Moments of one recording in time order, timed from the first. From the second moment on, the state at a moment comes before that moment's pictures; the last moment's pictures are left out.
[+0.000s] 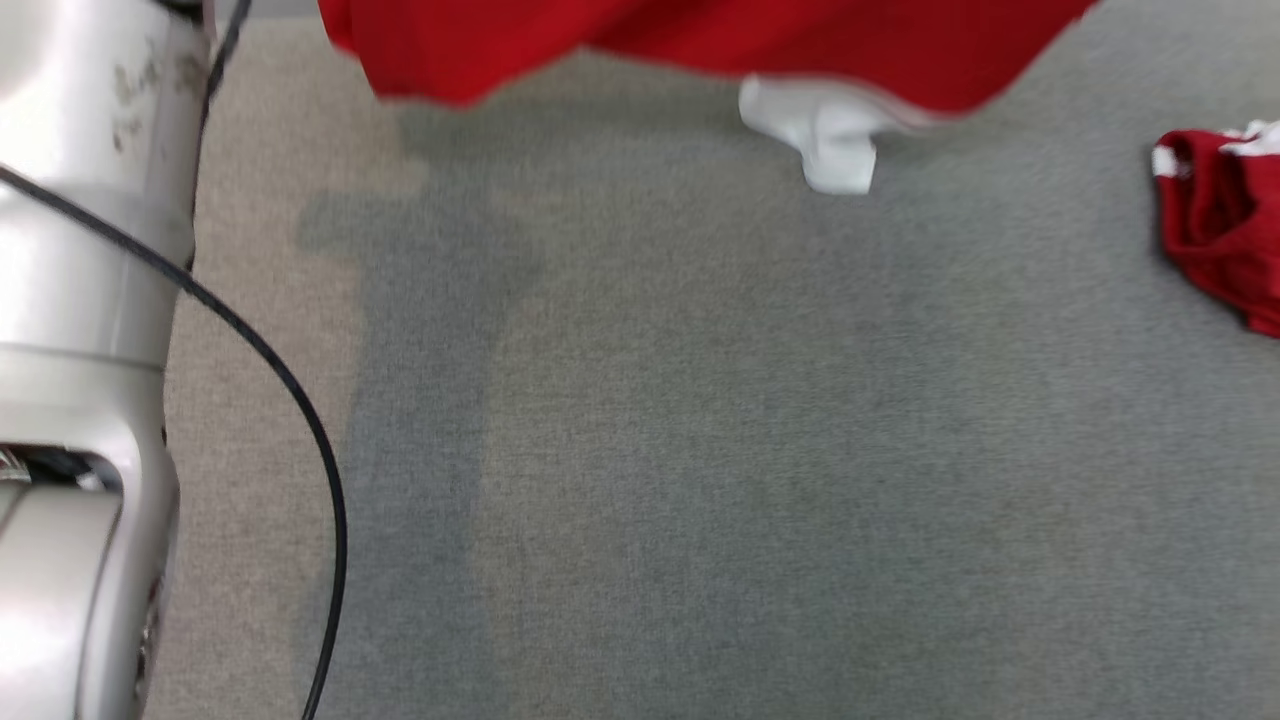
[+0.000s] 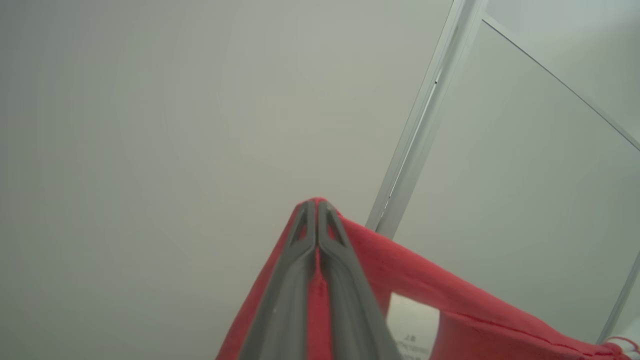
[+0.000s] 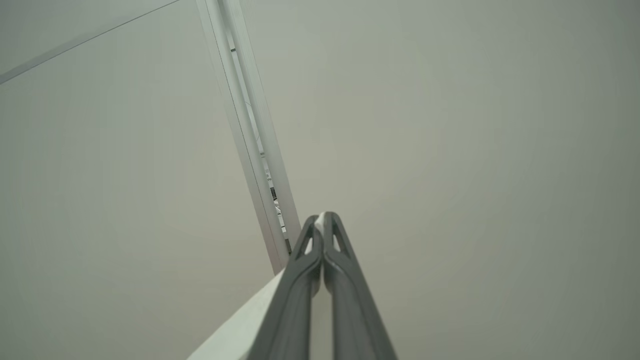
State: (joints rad) left arm -1.42 0.12 -0.25 0.87 -0.76 -0.04 -0.25; right arm -1.69 -0.29 0.45 1.12 0.84 0.13 -0.25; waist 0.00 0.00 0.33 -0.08
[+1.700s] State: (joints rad) left arm -0.71 0.05 -0.12 0.88 -0.71 -0.13 -0.26; right arm -0.82 -0.24 0.52 0.89 1.09 0.13 -0.22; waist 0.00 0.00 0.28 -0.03
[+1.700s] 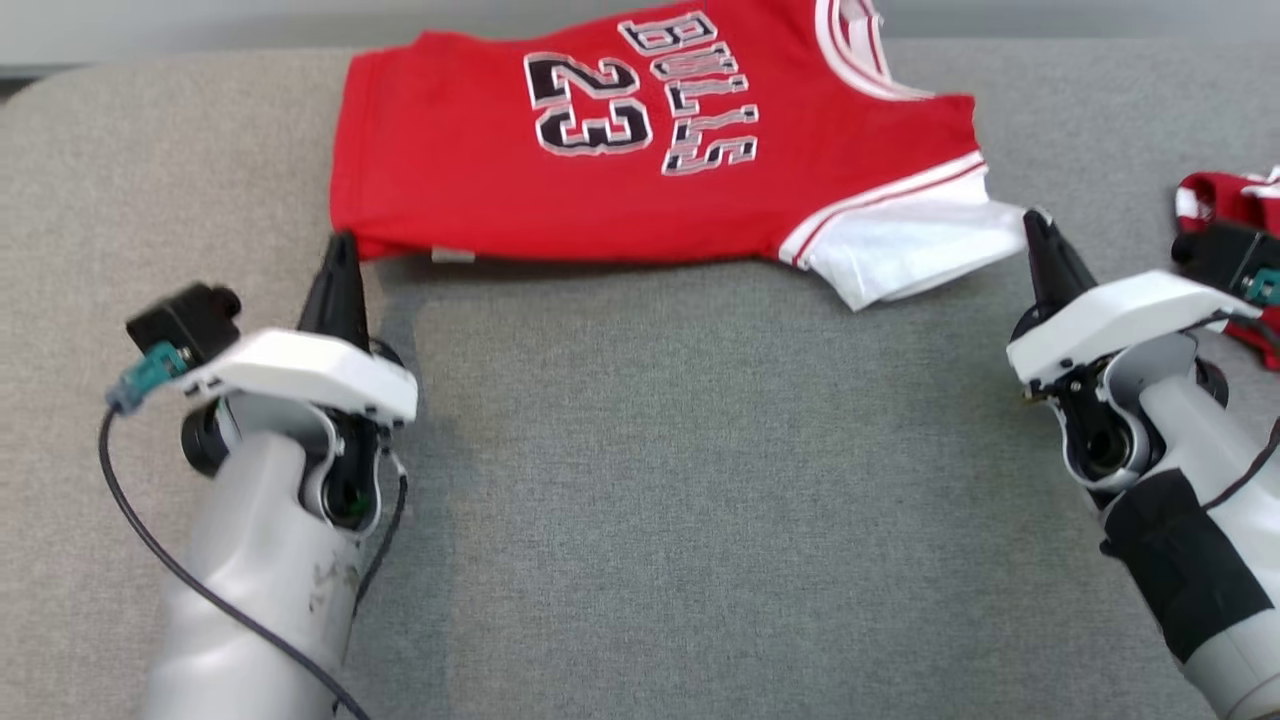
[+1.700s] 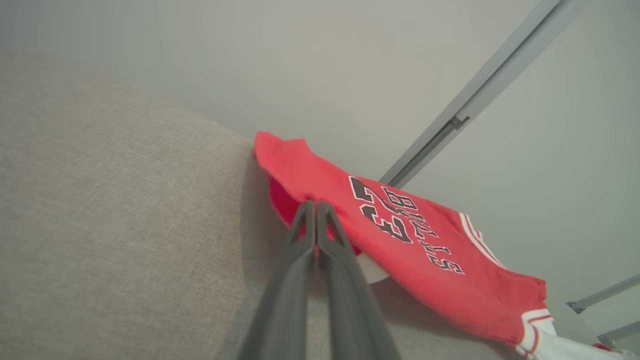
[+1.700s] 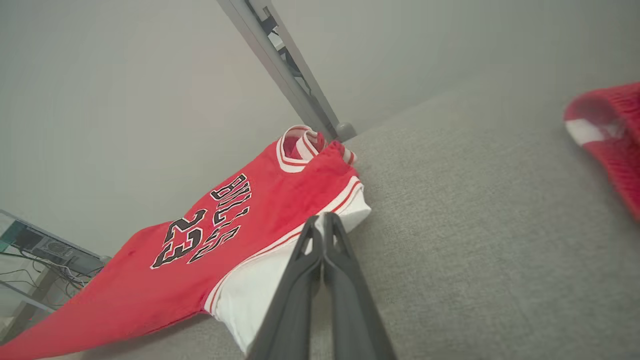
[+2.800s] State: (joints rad) left arm -0.30 0.05 -0.08 0.69 -0.30 -0.13 -0.26; right arm -0.54 -0.32 0.64 0.79 1.40 0.13 -0.14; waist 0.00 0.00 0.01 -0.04
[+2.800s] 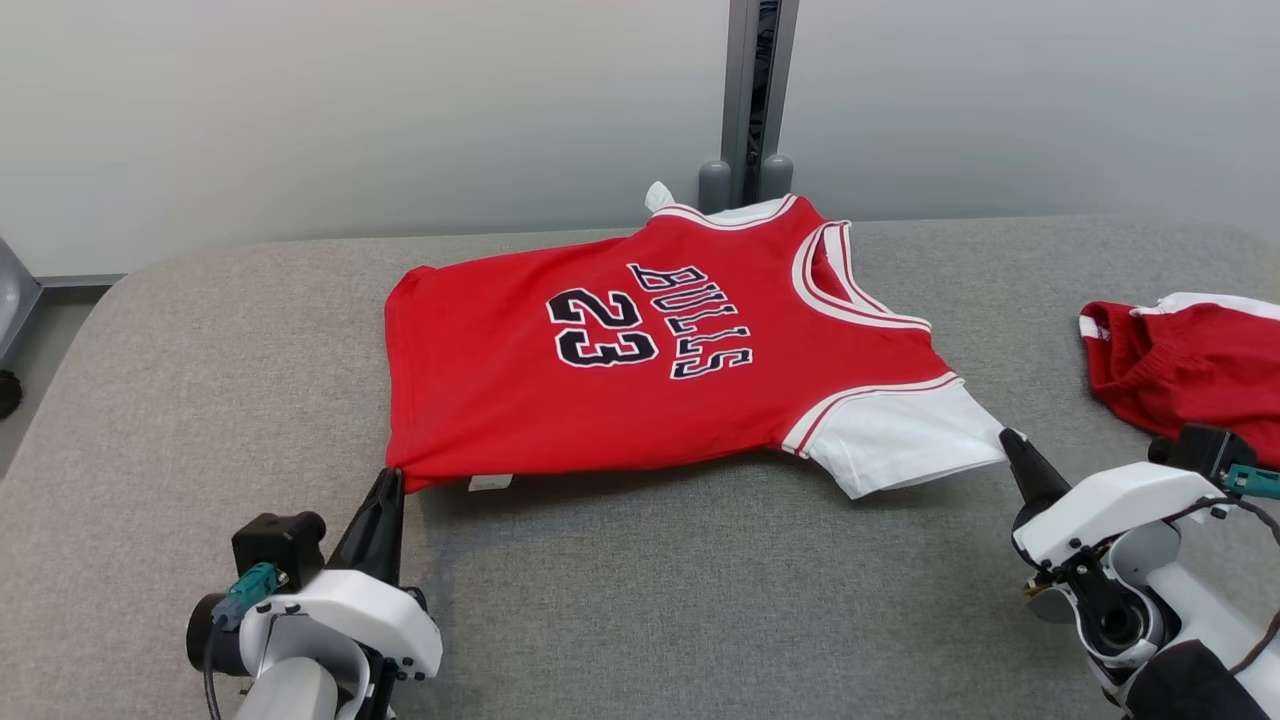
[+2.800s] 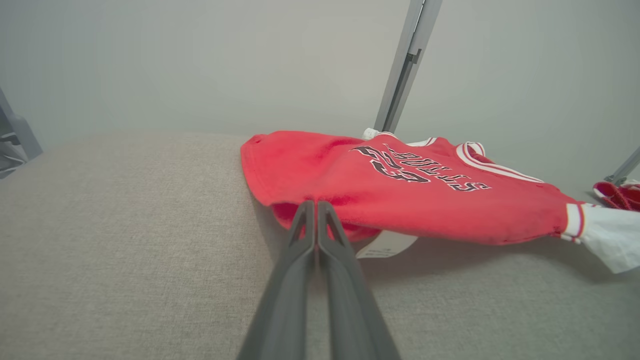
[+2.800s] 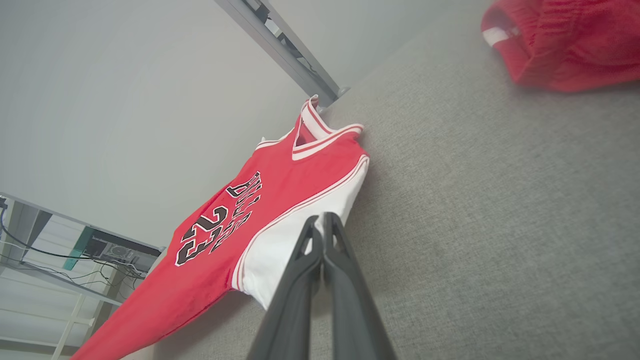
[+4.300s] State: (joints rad) left arm -0.03 0.05 -0.03 0.53 -0.23 -0.12 -0.26; right arm -0.18 -0.44 0.62 0.48 1.47 0.13 -0.12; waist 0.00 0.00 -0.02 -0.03
